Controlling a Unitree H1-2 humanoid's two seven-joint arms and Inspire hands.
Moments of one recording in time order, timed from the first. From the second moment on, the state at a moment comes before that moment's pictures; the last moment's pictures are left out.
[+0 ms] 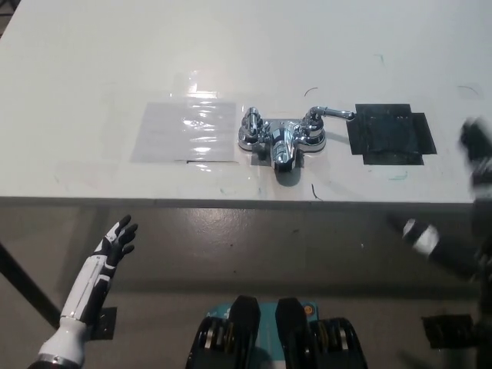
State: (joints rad) left_arm -0.03 0.22 0.01 0.01 0.02 -0.16 -0.10; right_arm -0.20 -0.18 -0.01 -0.29 0.01 -0.30 -0.05
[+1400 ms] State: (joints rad) left_arm -0.04 0.22 0.00 0.01 0.02 -0.16 -0.11; right_arm -1.17 -0.29 0.08 1.15 0.13 0.03 0.34
